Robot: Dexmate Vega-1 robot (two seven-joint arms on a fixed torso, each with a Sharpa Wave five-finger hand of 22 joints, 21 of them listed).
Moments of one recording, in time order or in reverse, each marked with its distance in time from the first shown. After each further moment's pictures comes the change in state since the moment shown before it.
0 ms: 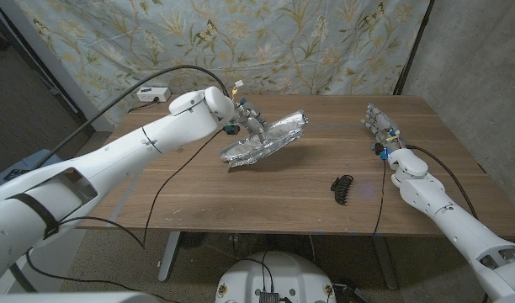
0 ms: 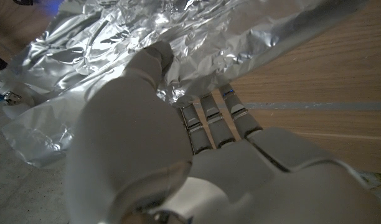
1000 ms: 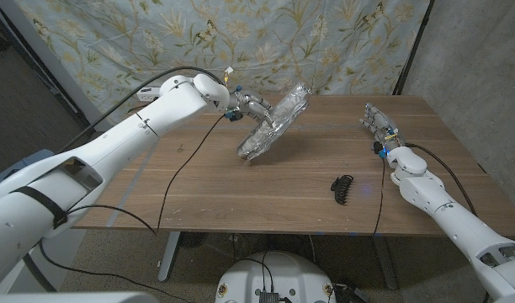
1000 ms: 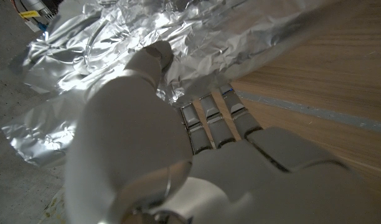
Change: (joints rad) left arm -0.023 -0.050 -0.109 0.193 -0.343 -0.179 0.096; left_hand 0.000 0.000 -0.009 0.002 0.020 0.000 0.000 0.004 0.007 0.006 0.003 0.000 0.000 0.000 0.000 0.016 0.000 0.014 0.004 0.023 0.008; right arm 0.008 -0.007 -0.009 -0.011 -0.012 -0.024 -0.006; right_hand -0.004 0.004 0.004 -0.004 0.000 0.000 0.000 0.000 0.000 -0.004 0.004 0.000 0.000 0.000 0.000 0.000 0.000 0.000 0.000 0.000 0.000
